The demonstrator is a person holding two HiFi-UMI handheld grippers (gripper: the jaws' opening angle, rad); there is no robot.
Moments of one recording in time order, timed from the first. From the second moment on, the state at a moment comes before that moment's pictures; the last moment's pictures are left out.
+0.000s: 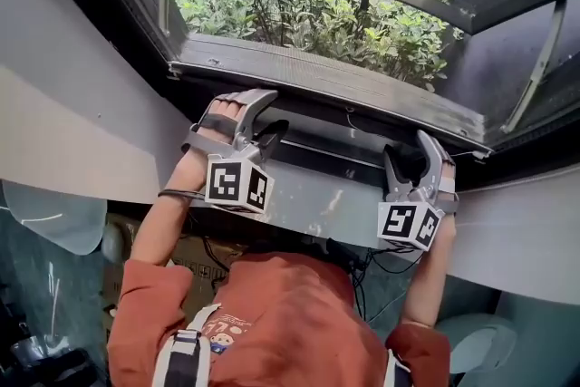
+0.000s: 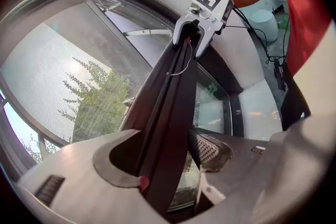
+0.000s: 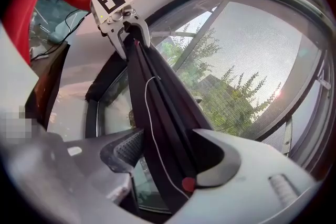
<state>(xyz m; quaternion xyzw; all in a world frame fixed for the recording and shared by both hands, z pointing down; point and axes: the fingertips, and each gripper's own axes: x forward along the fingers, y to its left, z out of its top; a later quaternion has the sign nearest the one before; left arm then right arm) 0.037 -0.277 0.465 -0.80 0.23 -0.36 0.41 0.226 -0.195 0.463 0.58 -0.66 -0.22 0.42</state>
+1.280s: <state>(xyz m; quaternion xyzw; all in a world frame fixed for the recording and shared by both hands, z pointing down) 0.018 -0.229 0.430 -0.92 0.37 -0.06 0.14 0.200 -0.150 0.422 0.65 -0.73 -0.16 0.13</state>
